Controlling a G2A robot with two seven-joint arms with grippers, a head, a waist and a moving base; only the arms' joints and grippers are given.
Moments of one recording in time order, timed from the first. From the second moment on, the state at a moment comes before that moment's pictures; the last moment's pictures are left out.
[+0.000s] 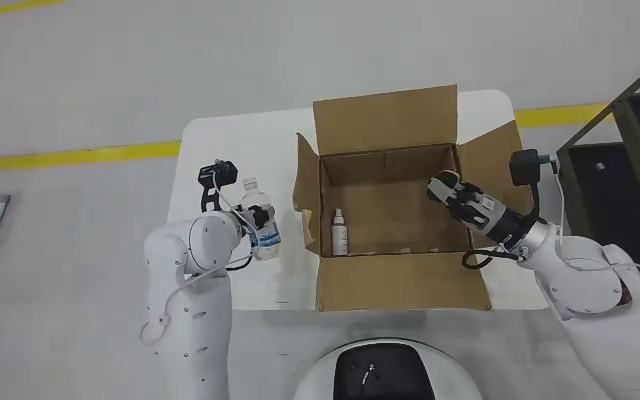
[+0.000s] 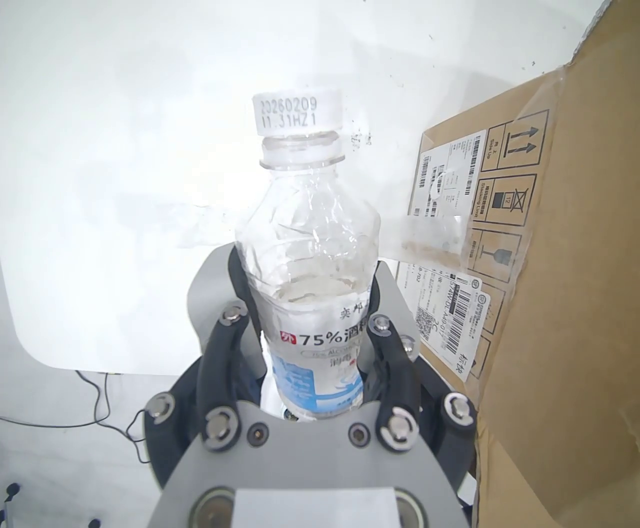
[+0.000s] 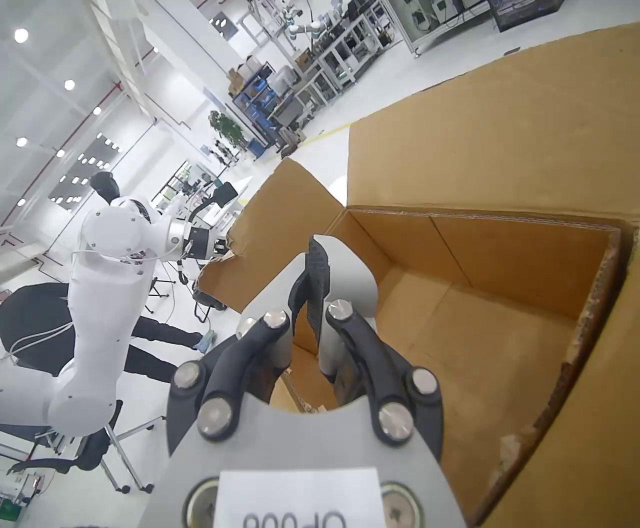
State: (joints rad) left arm 0.92 -1.46 -1.51 -1.80 1.34 0.16 -1.44; right arm -1.28 -1.10 1.47 -1.86 -0.30 -0.42 0.46
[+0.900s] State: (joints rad) left arm 0.75 -1.43 -1.43 -1.41 1.61 -0.18 -1.41; right arm -1.01 -1.13 1.26 -1.75 -0.35 -0.06 0.64
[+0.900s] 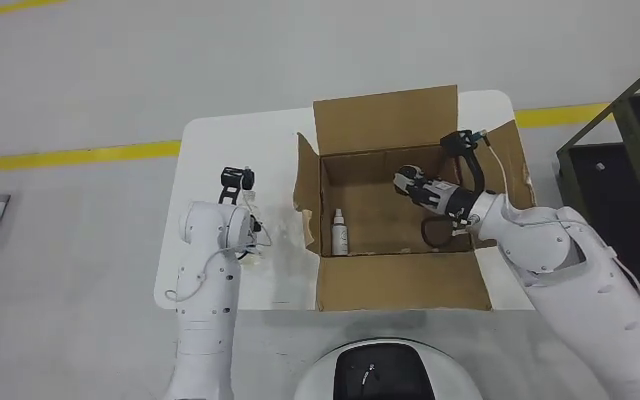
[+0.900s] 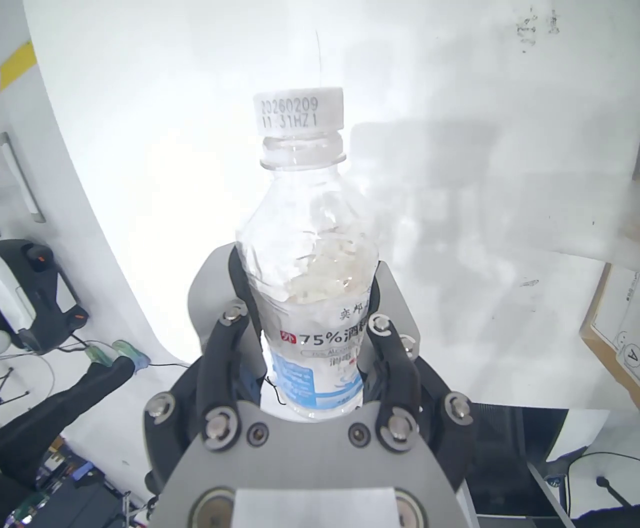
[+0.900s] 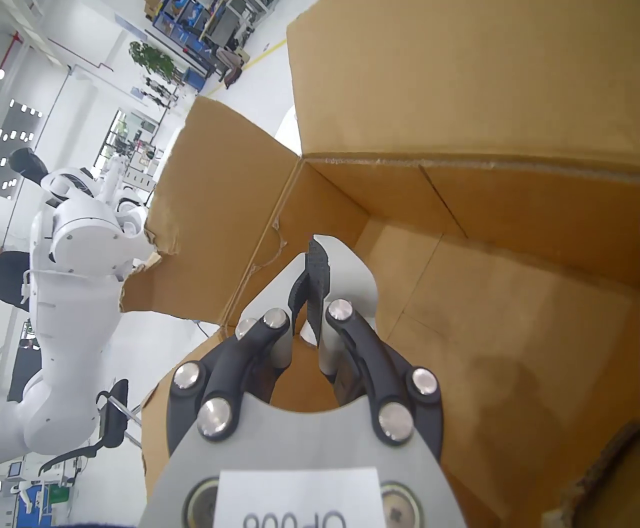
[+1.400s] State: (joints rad) left arm 0.66 -1.41 -1.48 -1.29 1.59 -0.30 -1.36; right arm -0.97 -1.14 1.24 -1.75 -0.34 -0.05 0.66
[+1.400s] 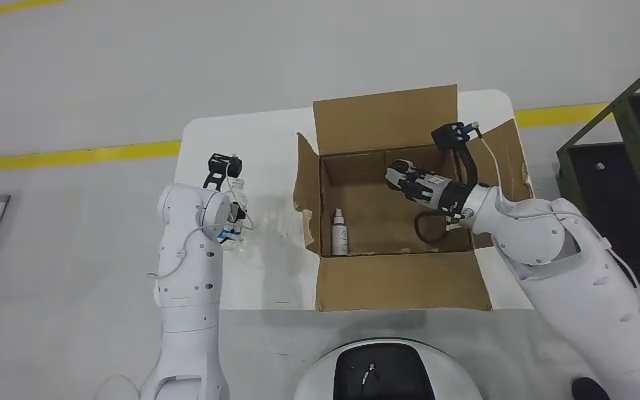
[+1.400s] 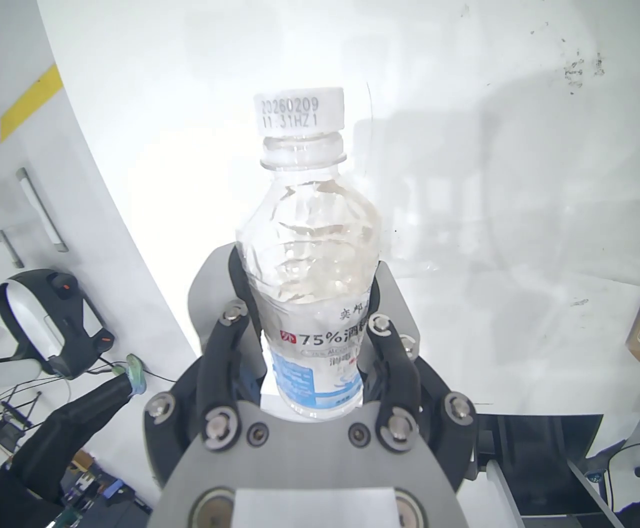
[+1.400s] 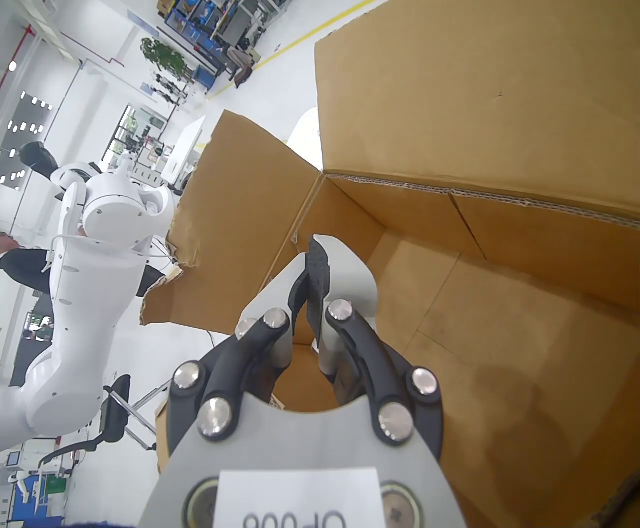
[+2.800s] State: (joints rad) left arm 0.70 -1.41 -1.39 -1.23 1.38 -0.17 -1.49; right arm -0.97 -1.14 1.24 -1.75 -0.34 -0.05 0.66
